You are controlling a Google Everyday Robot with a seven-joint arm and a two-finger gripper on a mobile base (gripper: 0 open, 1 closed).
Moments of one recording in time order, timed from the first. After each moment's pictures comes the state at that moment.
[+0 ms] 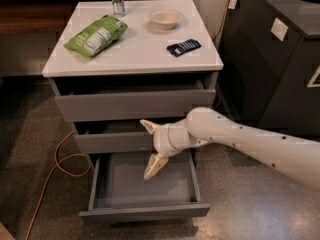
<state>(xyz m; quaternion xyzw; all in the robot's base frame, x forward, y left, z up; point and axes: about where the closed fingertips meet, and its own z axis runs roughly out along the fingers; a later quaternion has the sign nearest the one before) 0.556 0.035 0.626 -0.71 0.57 0.15 0.38</state>
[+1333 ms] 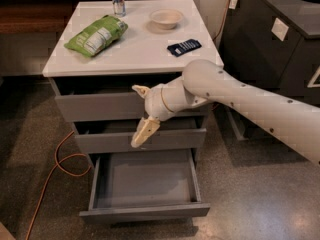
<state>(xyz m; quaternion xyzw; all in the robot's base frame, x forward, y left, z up) 0.590 0.061 0.751 -0.68 0.59 0.18 0.39</state>
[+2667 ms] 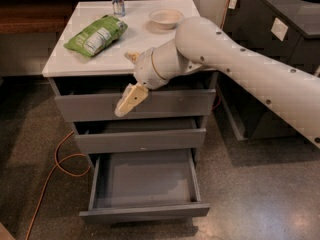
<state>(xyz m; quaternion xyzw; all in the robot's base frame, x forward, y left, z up) 0.618 0.086 0.852 -0.65 0.61 0.19 0.42</state>
